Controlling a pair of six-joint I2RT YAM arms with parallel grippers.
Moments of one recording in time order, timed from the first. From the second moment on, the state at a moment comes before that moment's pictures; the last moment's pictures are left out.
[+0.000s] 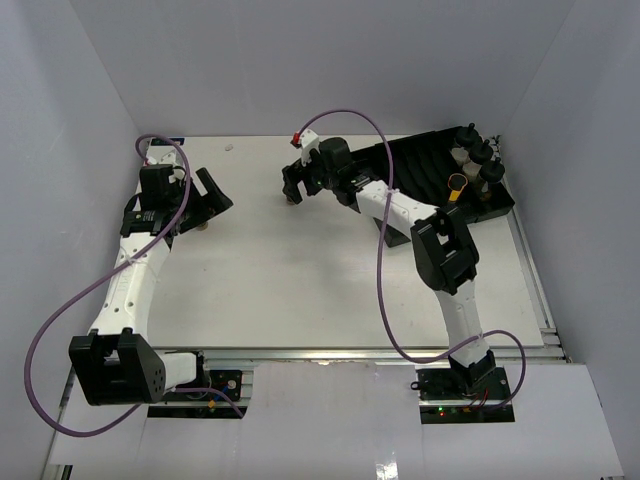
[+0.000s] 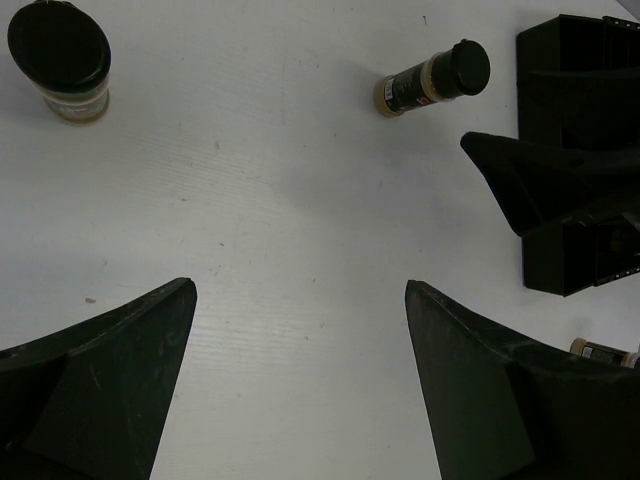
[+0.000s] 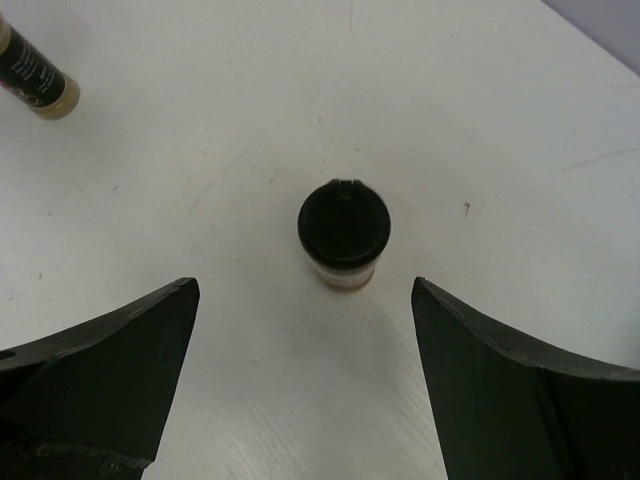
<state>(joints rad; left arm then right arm) 0.03 1.24 1.12 -0.54 0.21 -0.46 0.65 2.15 1.74 0.00 -0.25 -0.06</state>
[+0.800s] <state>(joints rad) 0.03 1.29 1.13 -0.54 0.20 -0.44 0.66 2.39 1.93 0.09 -0.23 -0.11</state>
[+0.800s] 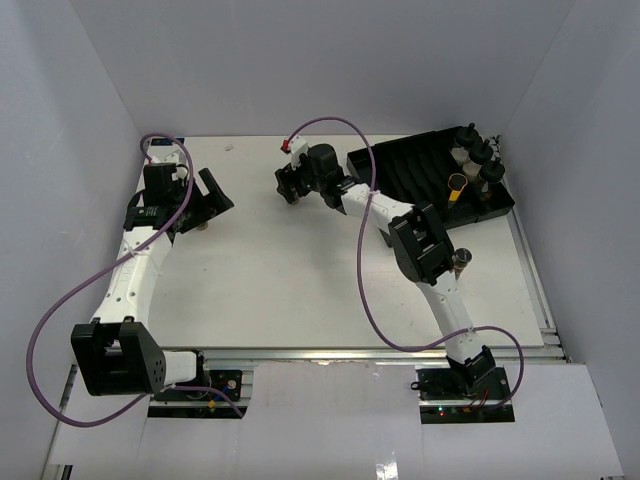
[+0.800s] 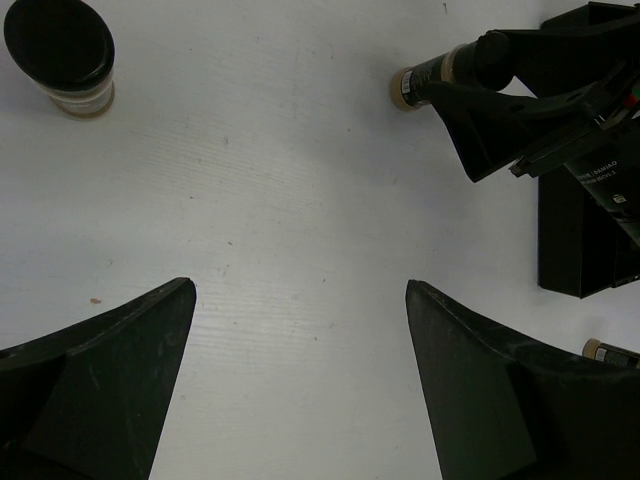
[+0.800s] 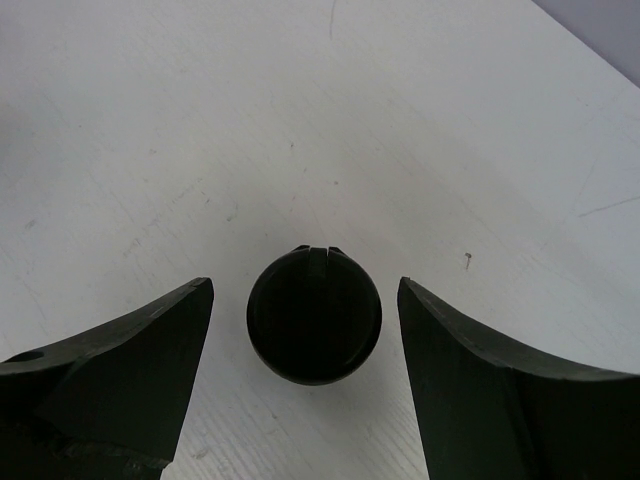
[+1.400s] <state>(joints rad) 0.03 1.29 1.13 -0.54 0.17 -0.44 0.66 2.40 1.84 0.25 -0.17 -0.15</state>
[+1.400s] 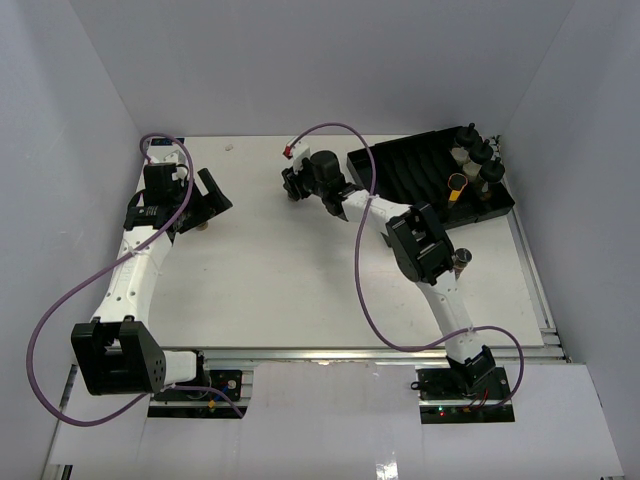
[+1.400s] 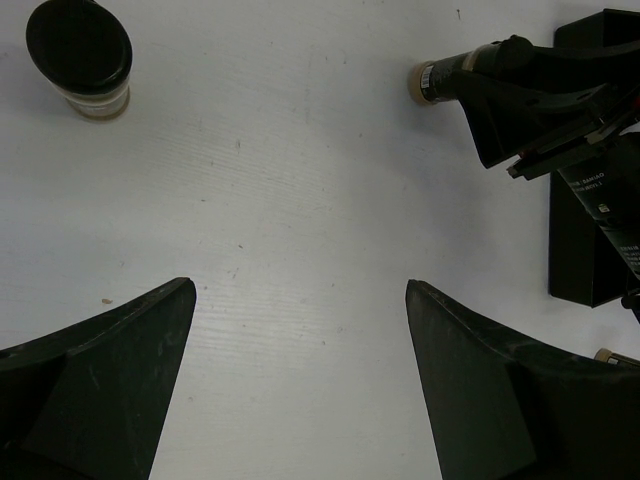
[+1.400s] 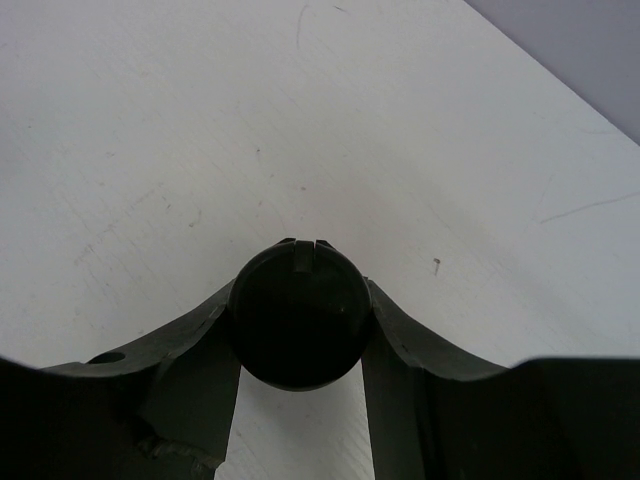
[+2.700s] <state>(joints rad) 0.03 1.37 1.13 -0.48 0.18 -0.46 0.33 2.18 1.55 0.40 -0.11 -0.10</state>
